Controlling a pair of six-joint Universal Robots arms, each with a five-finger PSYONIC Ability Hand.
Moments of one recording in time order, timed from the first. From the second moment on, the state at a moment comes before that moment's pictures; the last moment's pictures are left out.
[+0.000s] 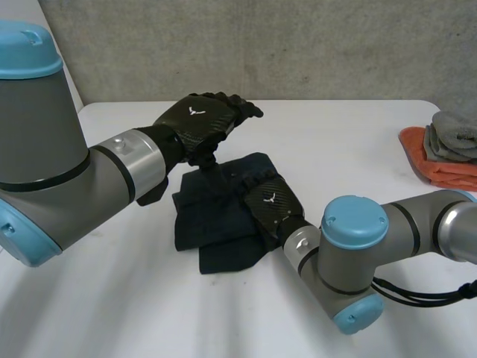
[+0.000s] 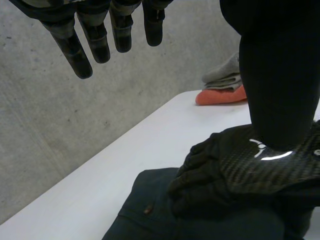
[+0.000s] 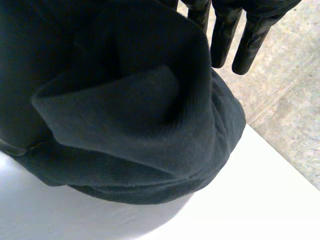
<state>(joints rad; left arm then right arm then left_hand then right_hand) 4.17 -1.92 -1.19 2.93 -1.25 3.34 2.22 -0.83 1.45 -0.45 1.44 2.73 0.17 0.19 0.19 0.20 0.04 0.17 0.22 0.25 0.24 0.07</state>
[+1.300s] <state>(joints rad) 4.17 -1.92 -1.20 2.92 -1.14 3.32 1.60 -0.86 1.05 -0.44 1.00 2.70 0.17 0.19 0.19 0.20 0.04 0.93 1.16 1.14 1.16 0.91</state>
